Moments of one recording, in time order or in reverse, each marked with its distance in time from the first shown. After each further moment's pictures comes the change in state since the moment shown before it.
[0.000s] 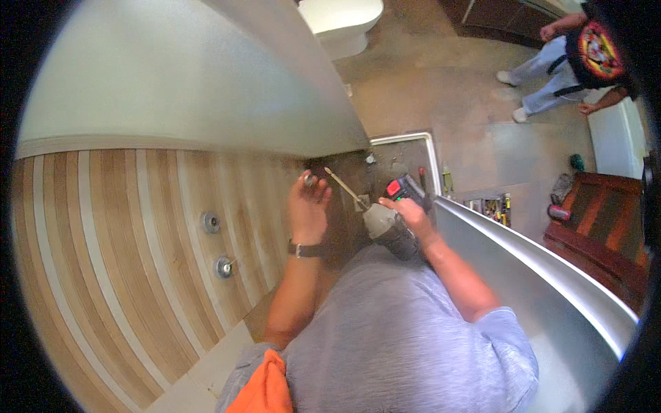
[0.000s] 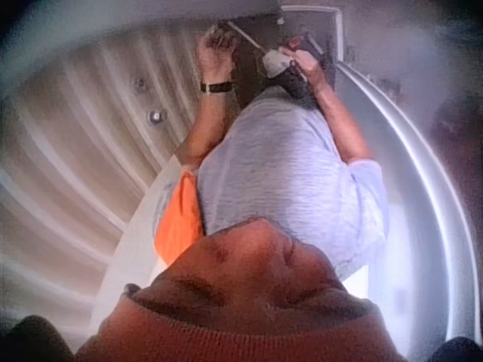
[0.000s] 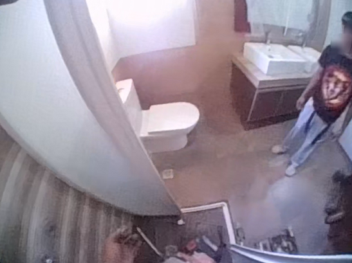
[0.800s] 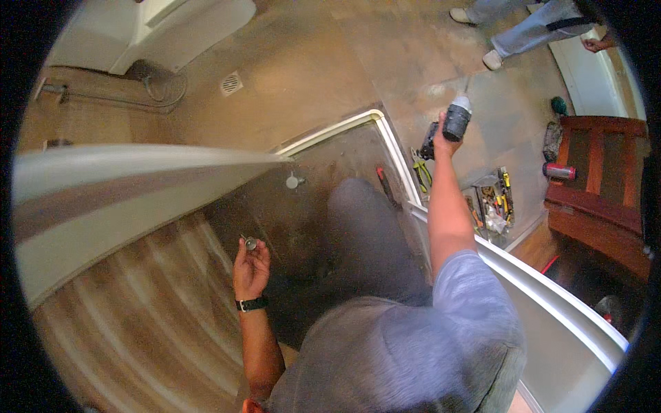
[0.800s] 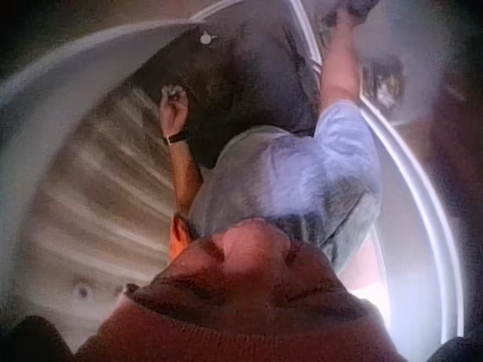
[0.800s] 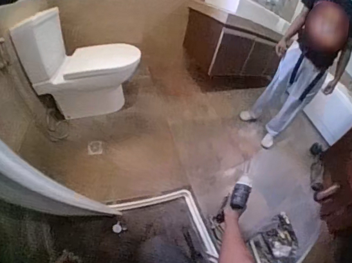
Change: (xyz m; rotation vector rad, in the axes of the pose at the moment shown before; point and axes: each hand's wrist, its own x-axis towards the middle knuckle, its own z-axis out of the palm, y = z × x) left_hand 0.362 -0.320 -0.248 -0.124 -0.107 -0.423; right_hand -0.190 0.650 0.040 -0.420 1.208 1.041
